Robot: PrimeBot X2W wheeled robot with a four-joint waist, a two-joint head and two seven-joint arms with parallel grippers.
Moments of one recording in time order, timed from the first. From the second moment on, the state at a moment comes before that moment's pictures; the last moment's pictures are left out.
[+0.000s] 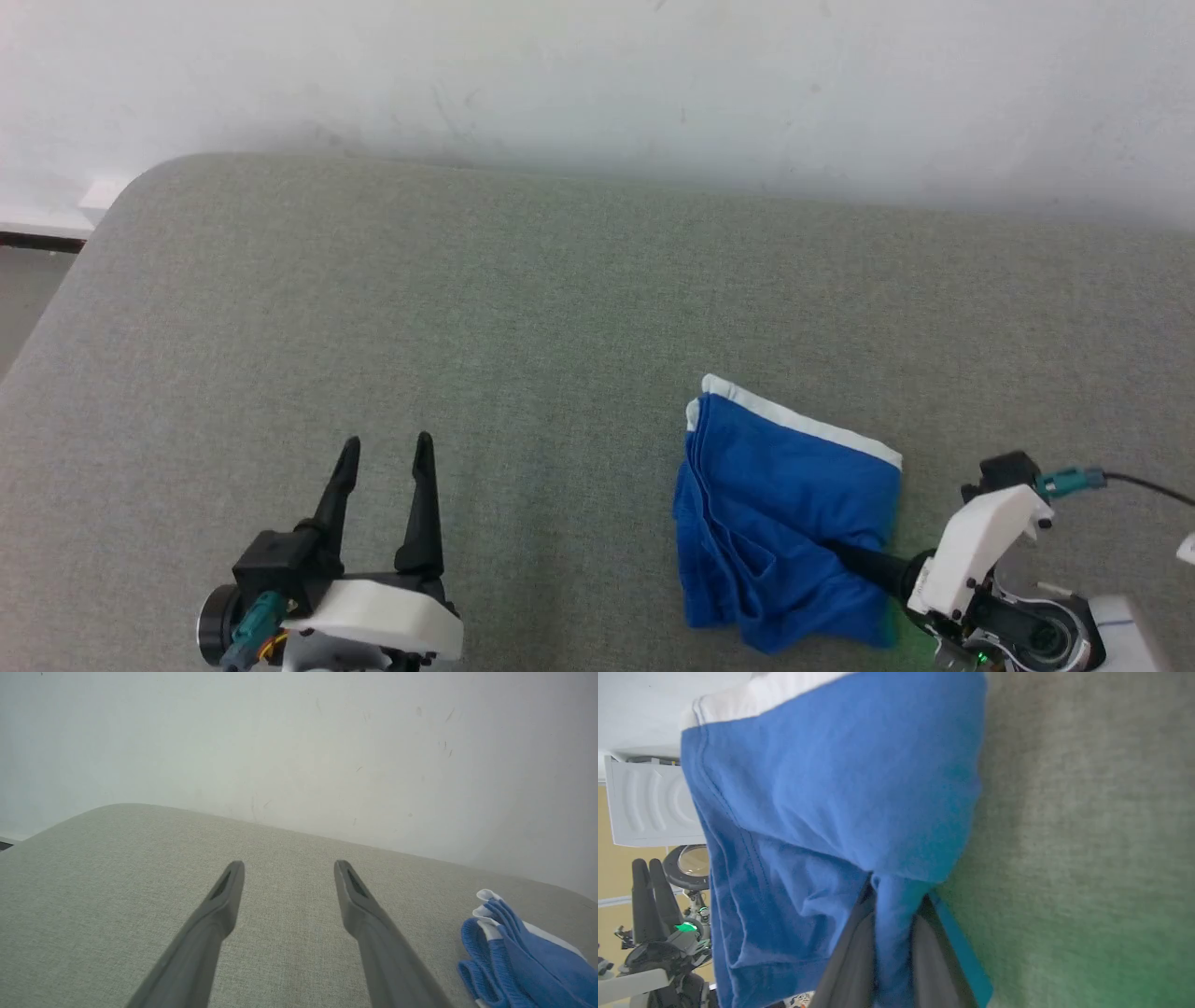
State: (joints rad) left arm 0.01 0.10 -0.14 0.09 -0.28 0.06 -0.26; right arm -0.18 -0.07 -0.10 0.47 0.96 0.13 0.80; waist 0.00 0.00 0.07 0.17
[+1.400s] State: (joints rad) left arm -0.23 0.14 -0.16 -0.07 -0.11 -0.01 -0.24; right arm -0.55 -0.56 0.08 0.62 0.25 0.13 0.28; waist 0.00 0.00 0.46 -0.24
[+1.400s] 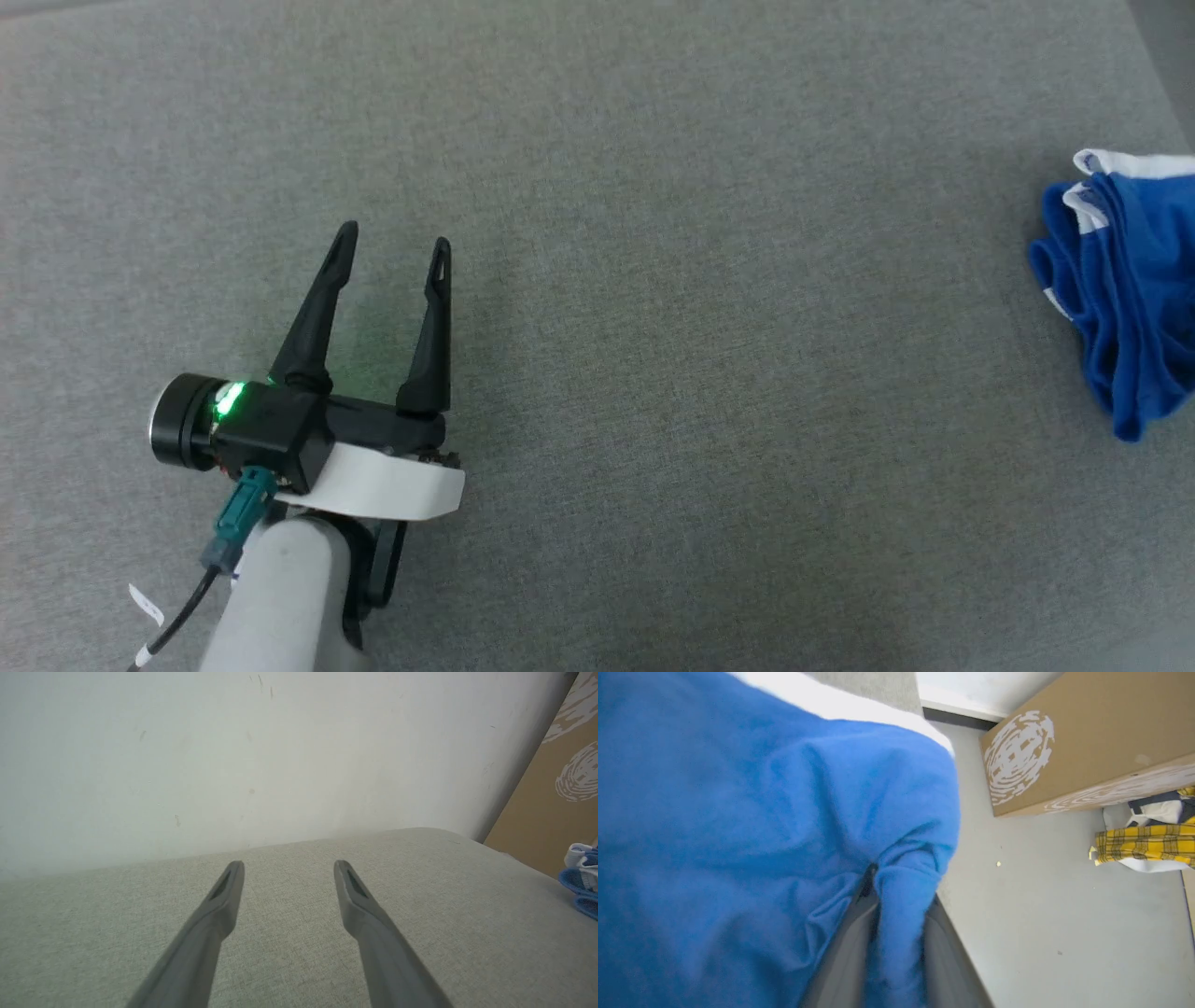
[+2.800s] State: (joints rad) left arm -0.05 0.16 -0.05 0.03 -0.21 0.04 -0.26; right arm -0.04 -0.07 -0.07 -0.09 0.14 0.13 -0.03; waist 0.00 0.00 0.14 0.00
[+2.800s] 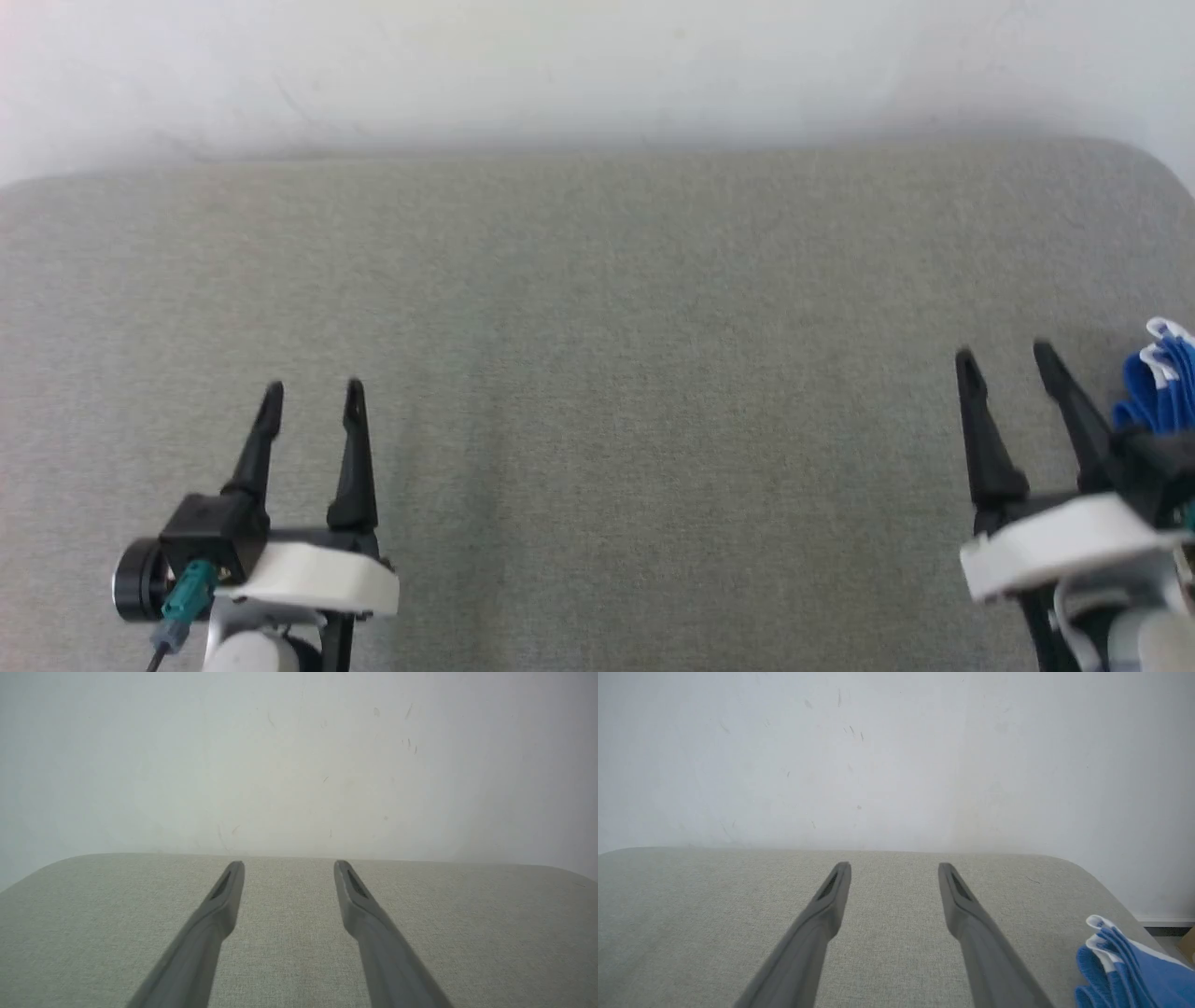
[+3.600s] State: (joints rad) left arm 0.02 0.16 -0.12 0.12 -0.23 0.02 -0.22; right arm 0.14 -0.05 -0.05 -0.18 0.16 0.13 -0.01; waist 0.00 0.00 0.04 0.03
